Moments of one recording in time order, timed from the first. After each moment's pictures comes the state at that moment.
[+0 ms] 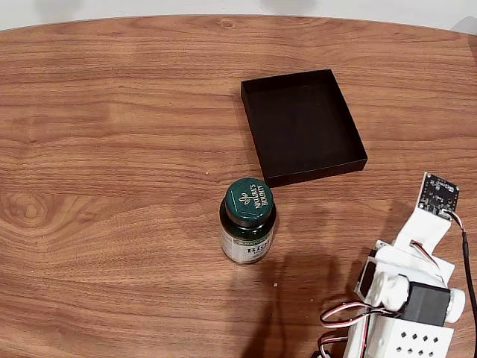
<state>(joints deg) 19.7 191.7 174.6 77.5 173.3</state>
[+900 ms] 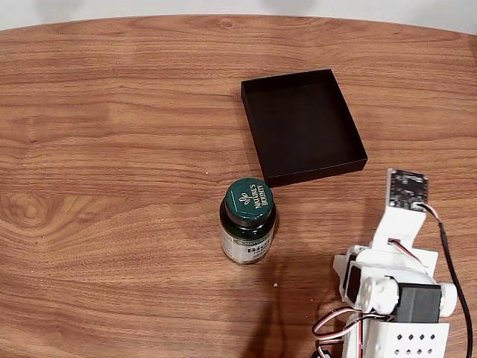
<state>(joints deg) 10.5 191.6 174.6 77.6 180.4</state>
